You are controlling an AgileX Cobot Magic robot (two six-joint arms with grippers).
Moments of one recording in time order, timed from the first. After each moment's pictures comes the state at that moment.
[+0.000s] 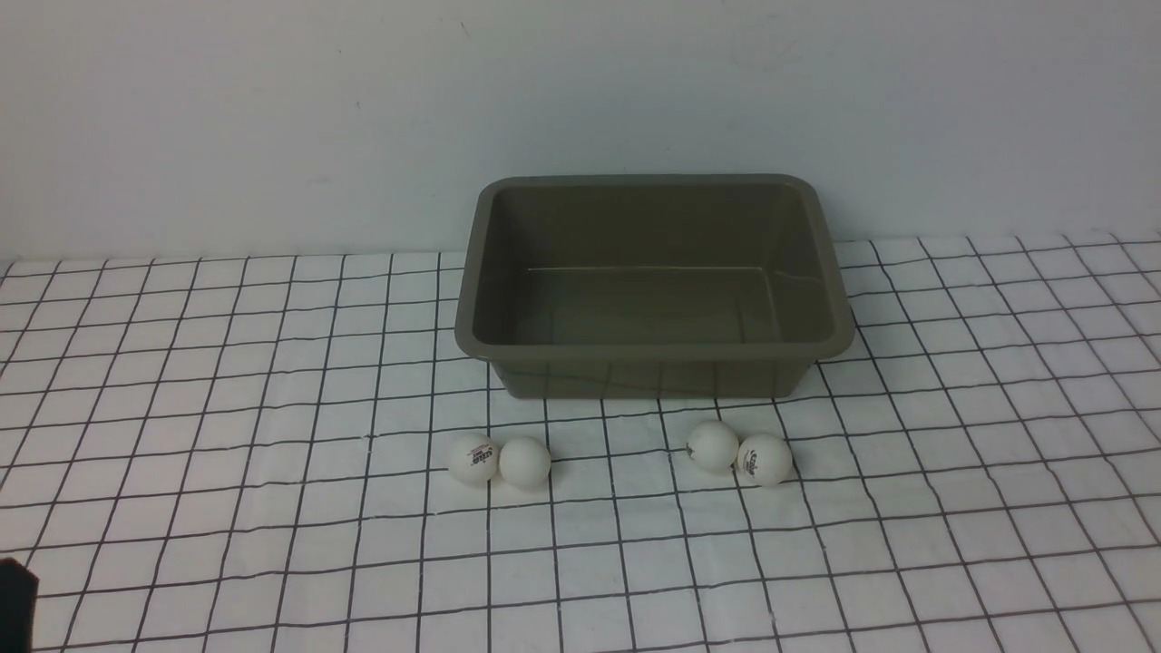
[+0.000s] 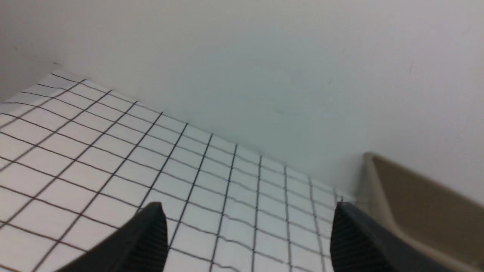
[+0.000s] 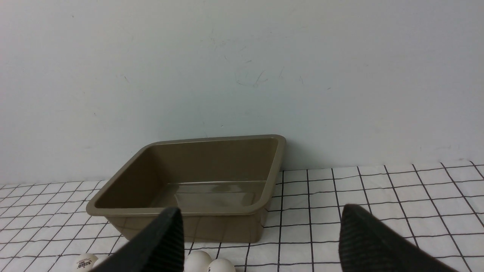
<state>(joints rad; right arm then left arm) 0.05 0.06 -0.47 0.29 0.69 -0.07 0.12 -0.01 0.03 -0.13 0.09 -0.39</state>
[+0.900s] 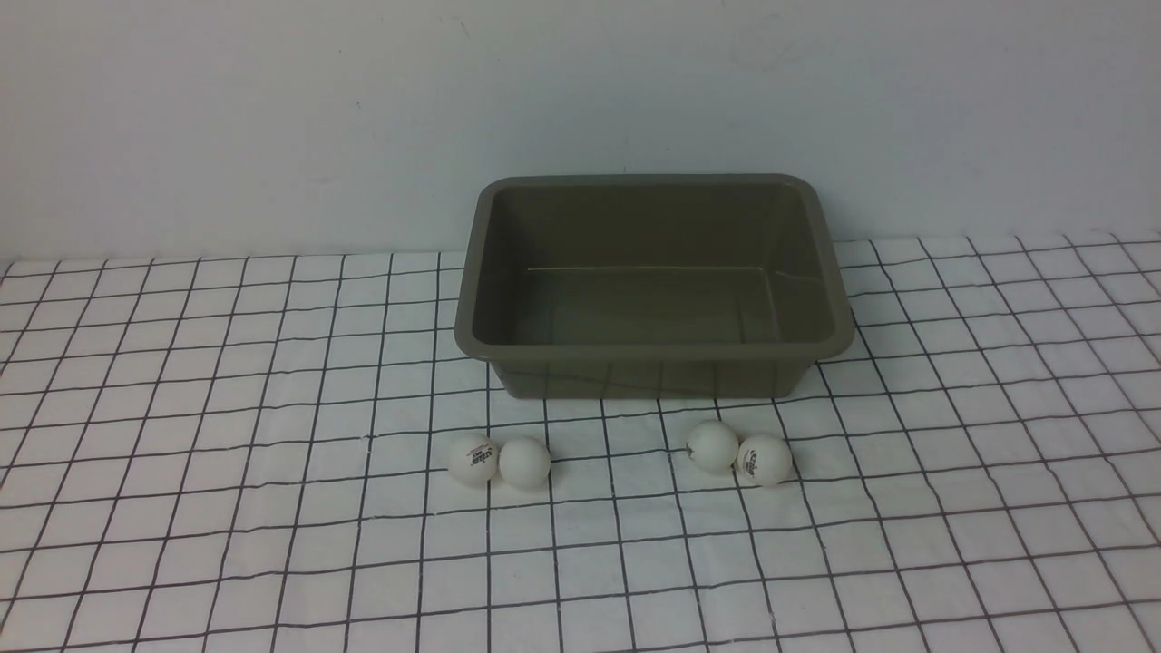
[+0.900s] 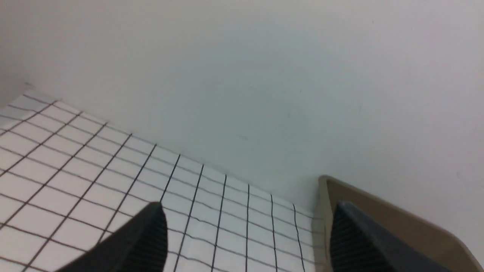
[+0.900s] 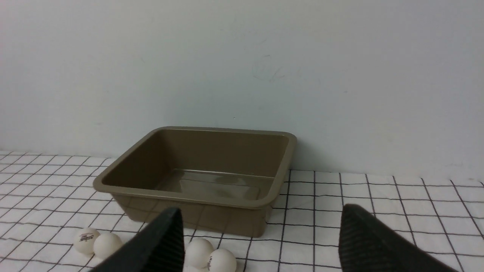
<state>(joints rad) 0.05 0.06 -0.47 0.51 0.73 -0.39 0.12 -0.01 -0.22 -0.14 0.33 -0.38</state>
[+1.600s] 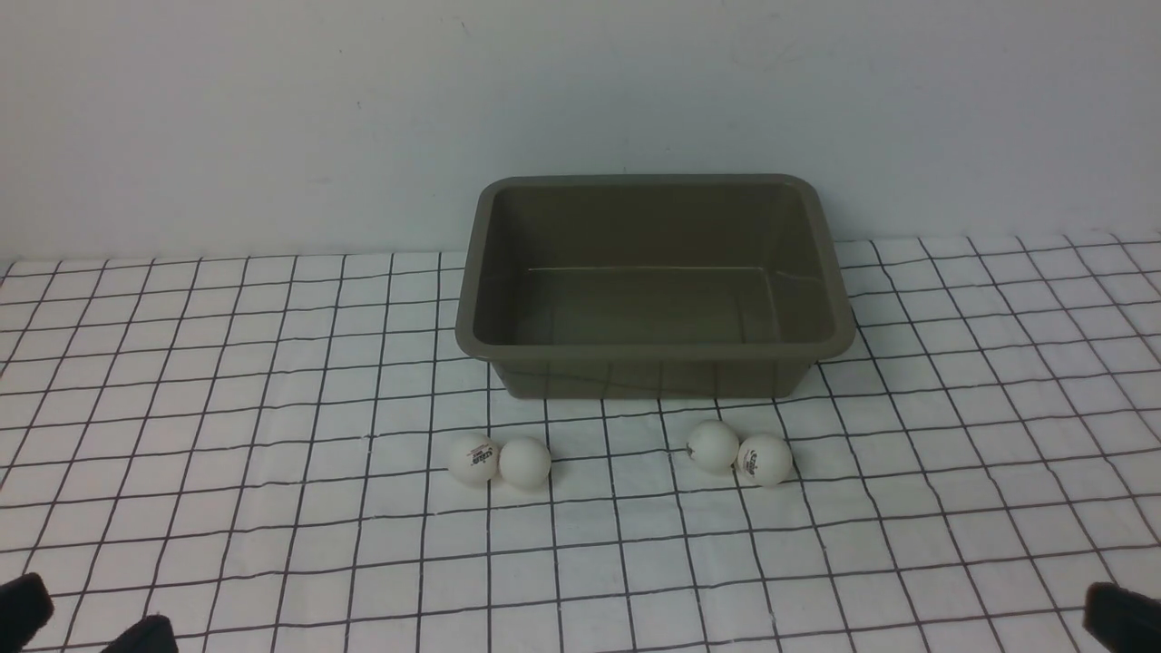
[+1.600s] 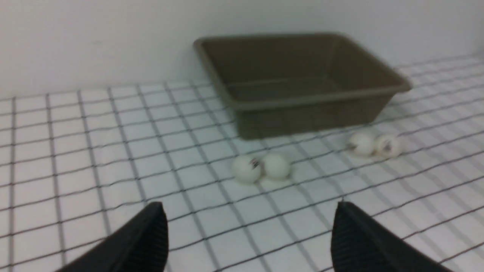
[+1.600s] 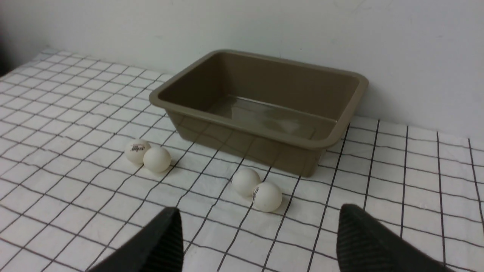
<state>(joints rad) 0.05 0.30 -0.47 0.71 0.86 -0.69 0.02 0.13 -0.37 -0.54 0.71 0.39</state>
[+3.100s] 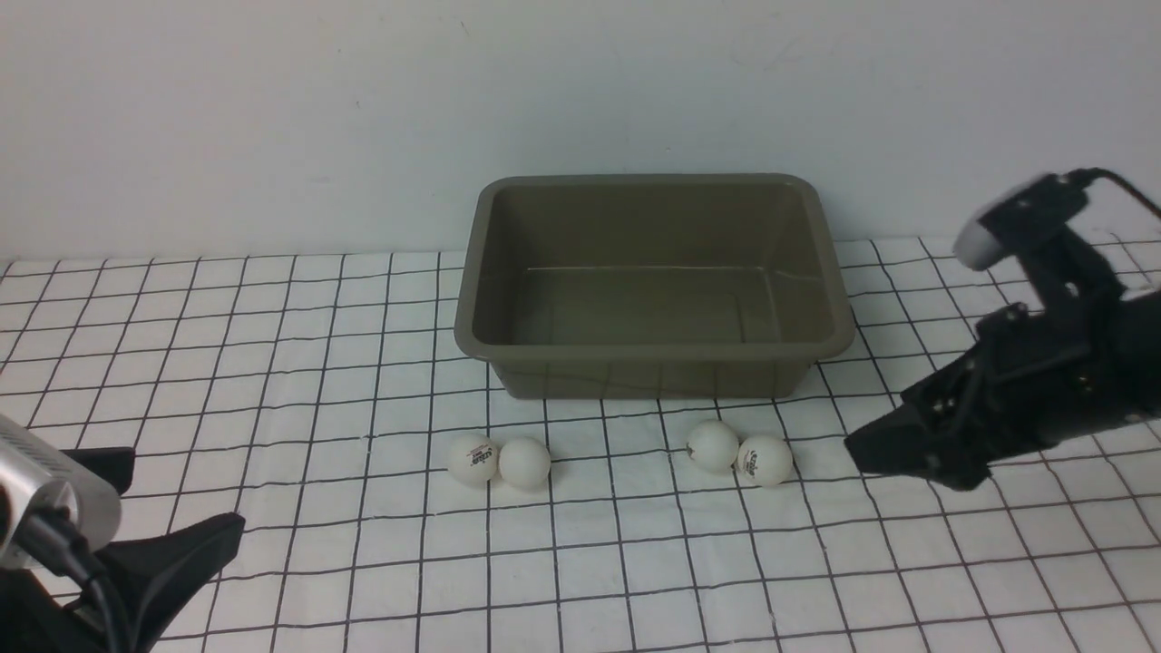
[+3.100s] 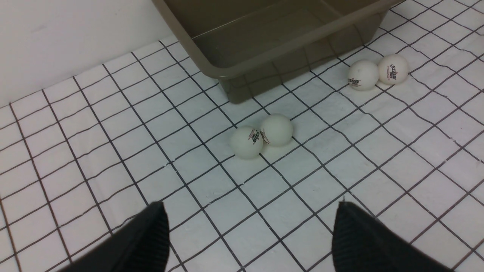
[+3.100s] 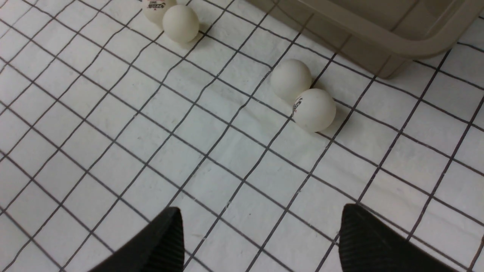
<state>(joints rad) 0.21 1.51 -1.01 0.66 0.87 -0.89 0.01 0.57 -0.56 -0.64 0.73 0.79</state>
